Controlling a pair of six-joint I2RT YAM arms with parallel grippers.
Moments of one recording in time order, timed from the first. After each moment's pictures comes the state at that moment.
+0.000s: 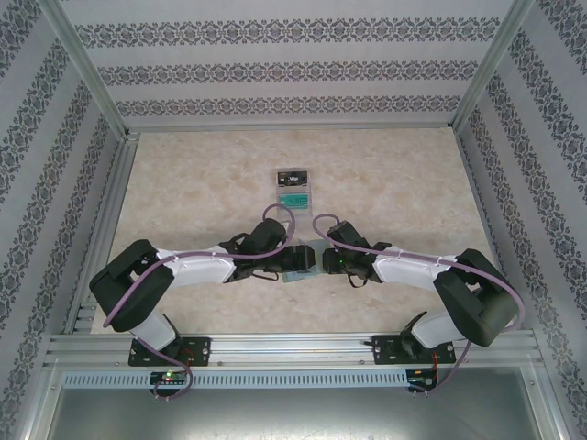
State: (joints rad) left arm -0.81 1.59 0.74 0.10 0.26 -0.90; right arm 0.68 1.44 0.57 -0.18 0.02 0.62
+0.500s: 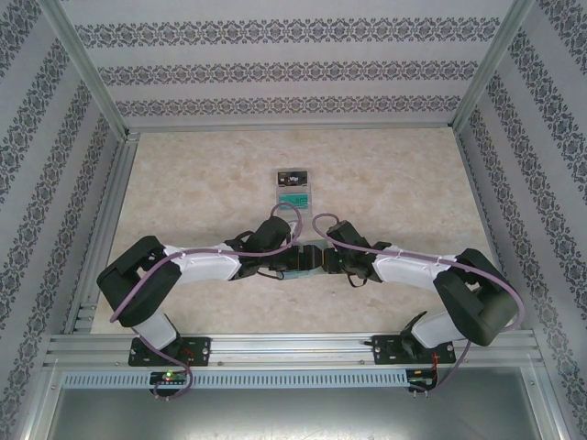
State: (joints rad) left arm -0.82 1.64 0.78 0.13 0.33 -0.89; right arm 0.67 1.44 0.57 -0.18 0.01 0.63
